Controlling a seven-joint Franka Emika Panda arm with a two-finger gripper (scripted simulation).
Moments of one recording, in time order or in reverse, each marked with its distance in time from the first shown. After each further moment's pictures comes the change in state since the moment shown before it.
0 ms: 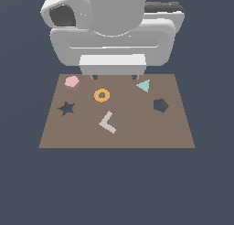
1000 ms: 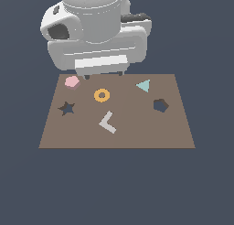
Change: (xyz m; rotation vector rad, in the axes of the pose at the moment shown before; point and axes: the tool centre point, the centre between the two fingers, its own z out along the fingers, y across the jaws) arm -0.035 0.031 0.031 0.000 -0.011 -0.145
